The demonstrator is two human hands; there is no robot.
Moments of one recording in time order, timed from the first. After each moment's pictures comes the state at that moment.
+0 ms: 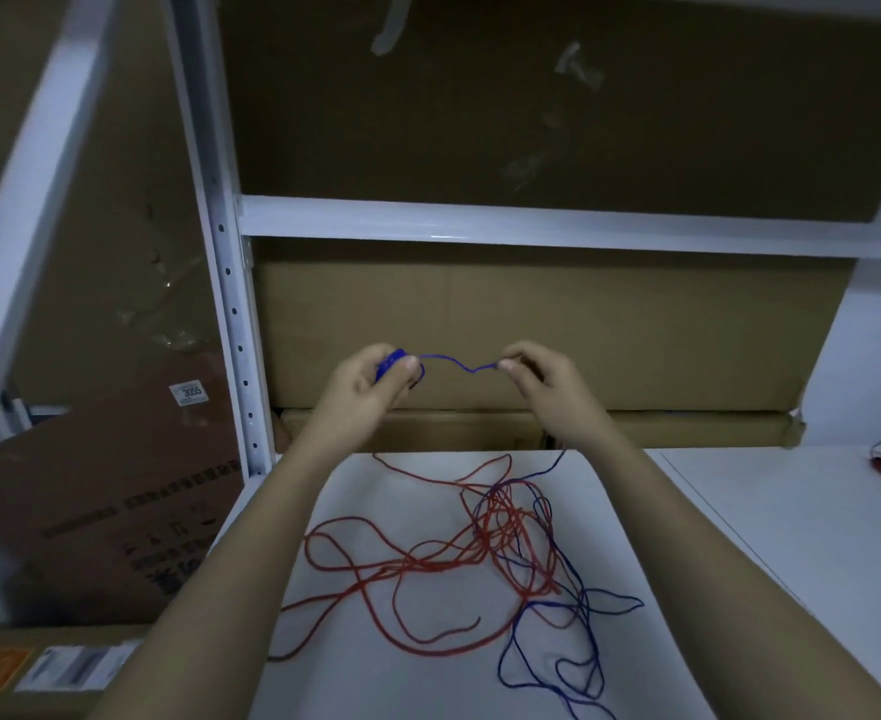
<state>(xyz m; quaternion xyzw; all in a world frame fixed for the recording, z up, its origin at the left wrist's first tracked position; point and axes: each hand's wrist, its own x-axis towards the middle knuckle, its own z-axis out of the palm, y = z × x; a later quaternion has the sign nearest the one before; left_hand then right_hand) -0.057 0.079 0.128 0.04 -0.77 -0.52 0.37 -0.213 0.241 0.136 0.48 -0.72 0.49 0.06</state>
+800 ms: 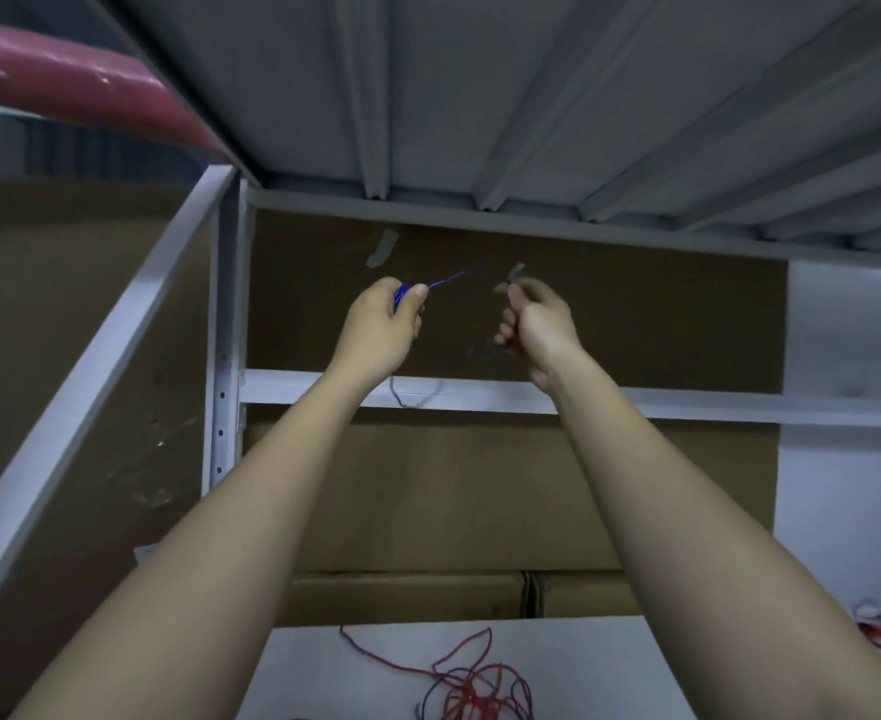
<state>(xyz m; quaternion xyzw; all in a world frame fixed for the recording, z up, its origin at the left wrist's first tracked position) -0.087 0.100 0.341 0.02 -0.76 -0.32 0.56 -0.204 0.224 0.356 0.37 -0.52 0.77 0.03</state>
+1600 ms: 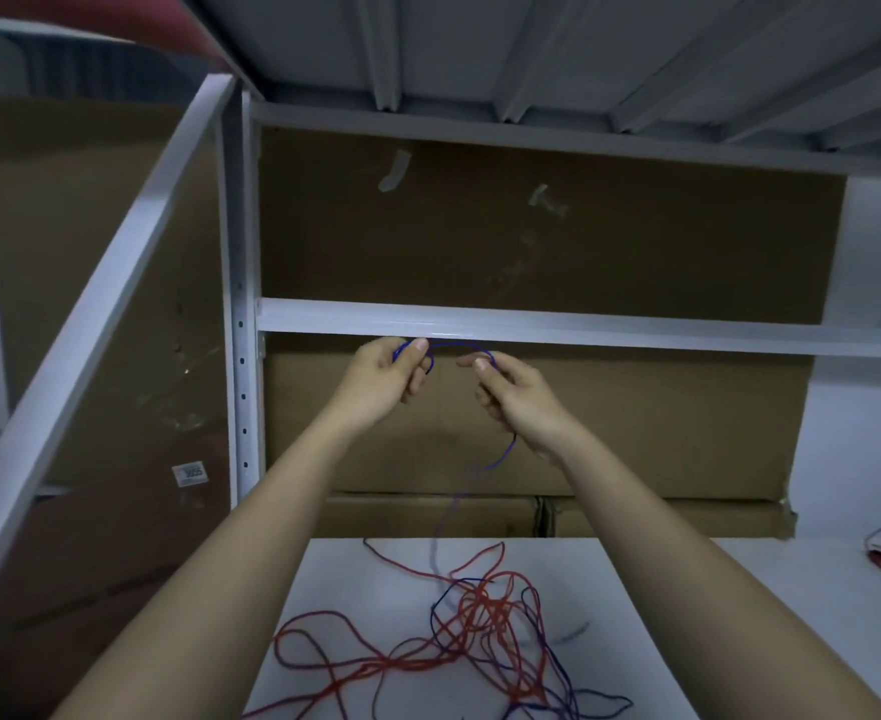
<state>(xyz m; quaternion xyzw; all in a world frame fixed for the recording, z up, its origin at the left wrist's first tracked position) -0.077 0.099 0.230 0.03 -0.77 -0.48 0.42 -0.188 0.228 0.218 0.44 -0.65 0.61 -0.06</state>
